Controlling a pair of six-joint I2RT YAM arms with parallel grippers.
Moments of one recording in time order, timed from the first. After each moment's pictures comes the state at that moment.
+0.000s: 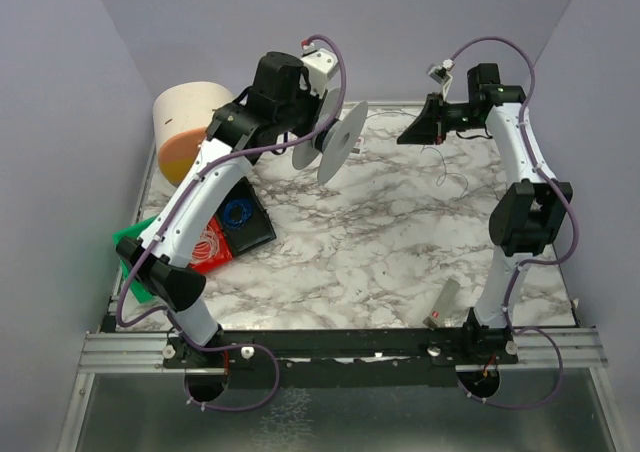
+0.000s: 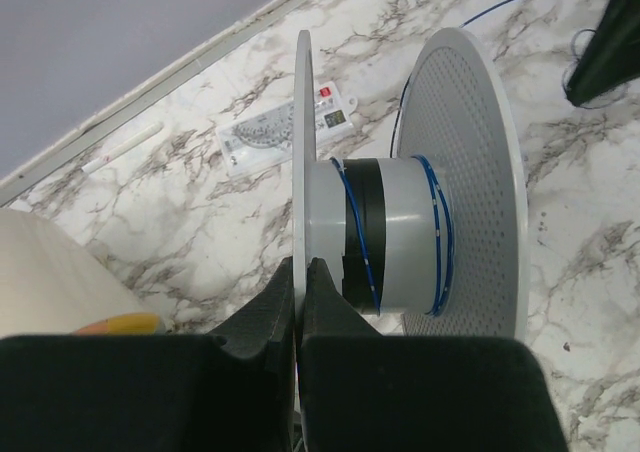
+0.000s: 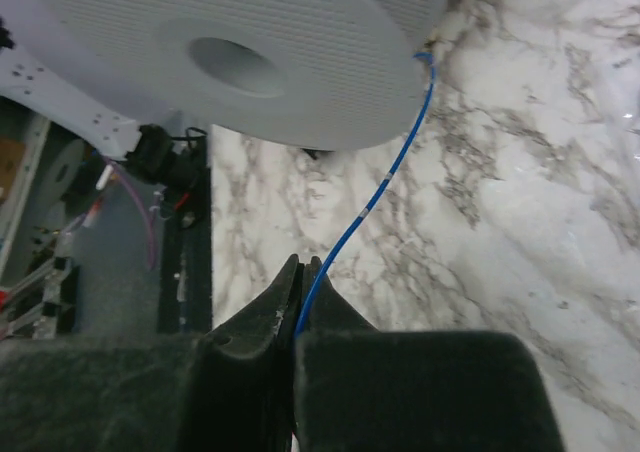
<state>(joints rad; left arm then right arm) -0.57 1.67 2.01 -0.81 0.02 0.07 0.01 2.03 1.98 -1.05 -1.34 -0.54</state>
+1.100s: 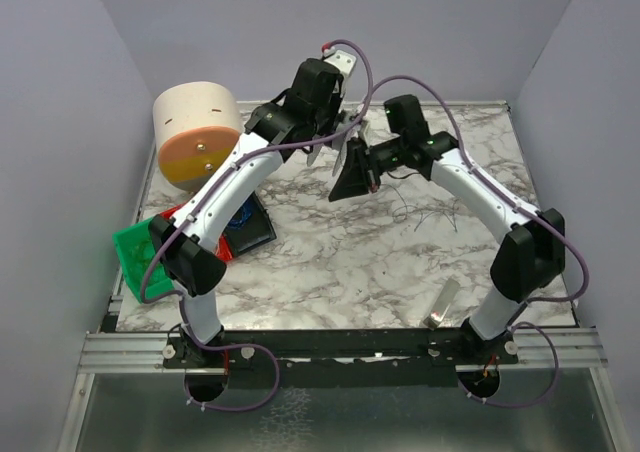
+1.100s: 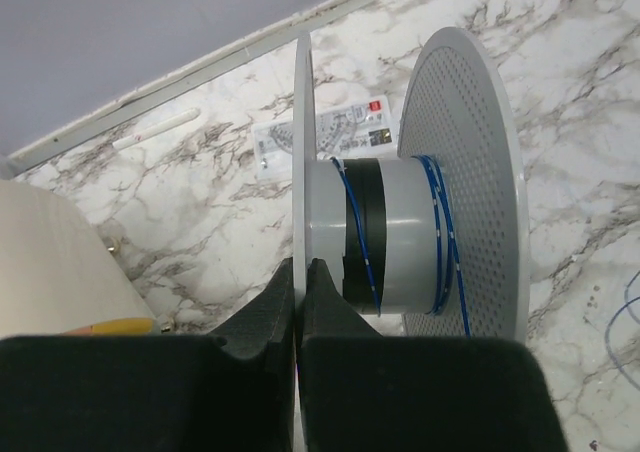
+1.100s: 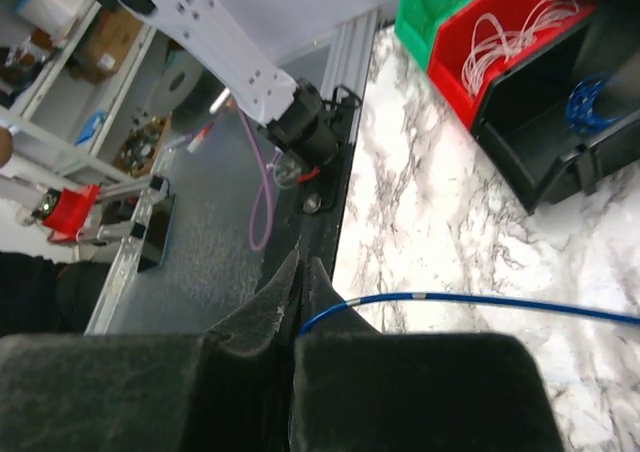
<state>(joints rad) -0.66 1.82 2.05 -0.75 -0.31 -0.01 0.47 1.68 1.53 -0.48 -1.37 -0.07</state>
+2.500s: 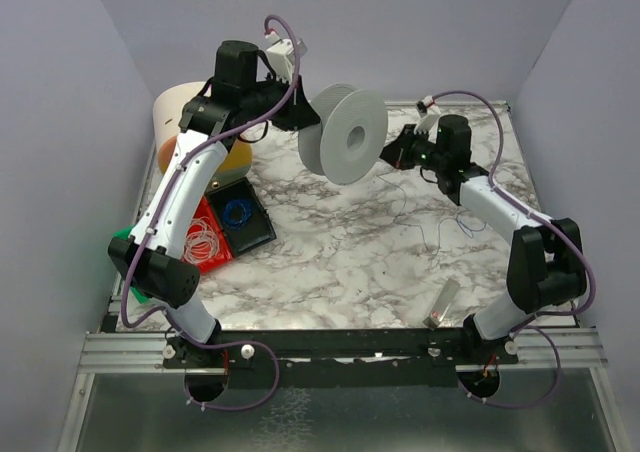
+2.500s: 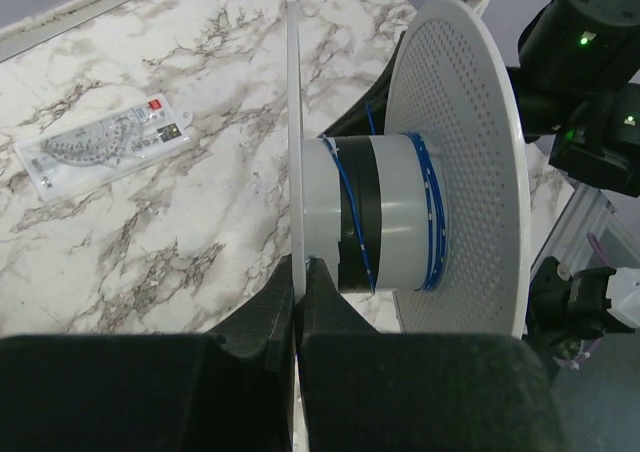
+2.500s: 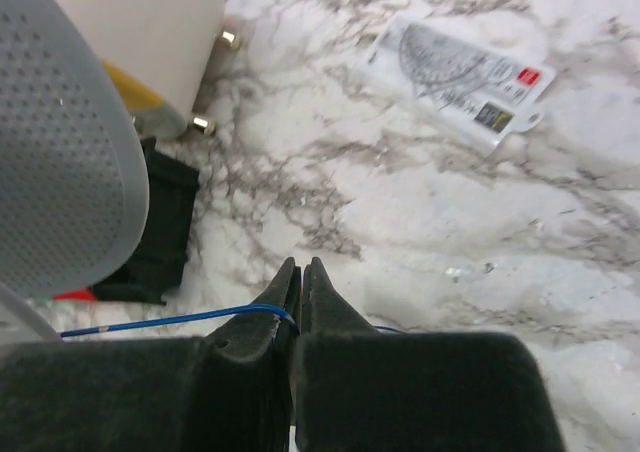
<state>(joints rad) -0.36 1.66 1.96 -0.73 0.59 -0.15 0.25 1.59 1.07 0.16 -0.52 0.35</state>
